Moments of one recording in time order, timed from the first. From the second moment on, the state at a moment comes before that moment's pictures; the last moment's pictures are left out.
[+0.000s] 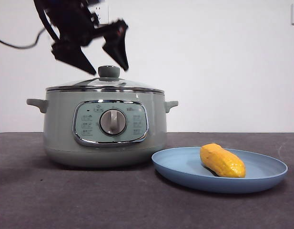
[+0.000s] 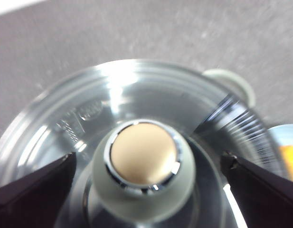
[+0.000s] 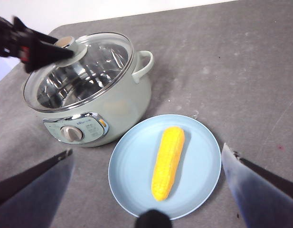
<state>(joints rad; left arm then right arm) -0.44 1.57 1.32 -0.37 0.08 0.05 0.48 0.47 0.74 -0.68 0.00 0.27</state>
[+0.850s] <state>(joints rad) -0.44 1.11 1.32 -0.93 0.33 0.03 0.48 0.49 0.74 -0.84 -0.14 0.24</state>
